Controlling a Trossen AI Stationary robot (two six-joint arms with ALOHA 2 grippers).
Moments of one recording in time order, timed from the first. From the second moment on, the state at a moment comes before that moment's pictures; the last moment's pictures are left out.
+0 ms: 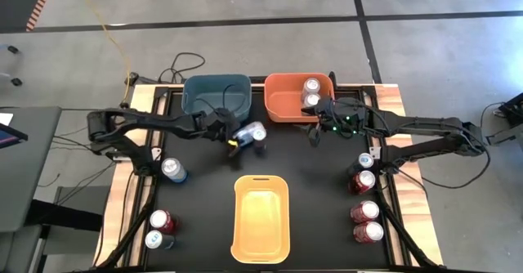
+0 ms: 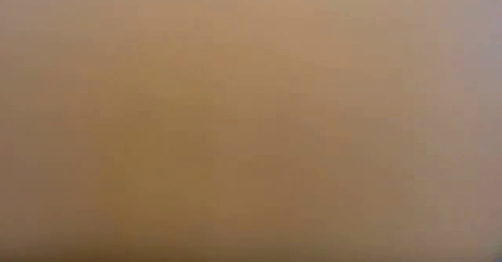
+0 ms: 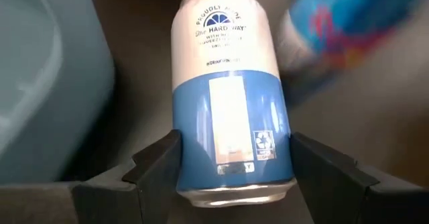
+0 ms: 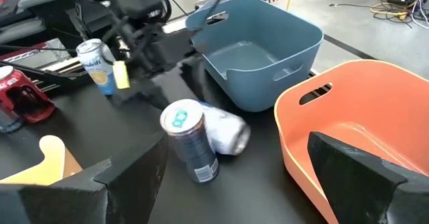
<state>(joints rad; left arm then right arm) 0.31 1.48 0.71 -0.09 -0.01 -0.13 -0.22 1.03 0.78 -0.13 0.13 0.23</state>
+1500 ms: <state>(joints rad) 0.17 1.35 0.71 -0.13 -0.12 -0.10 -0.20 1.05 0.78 -0.07 0.06 0.21</state>
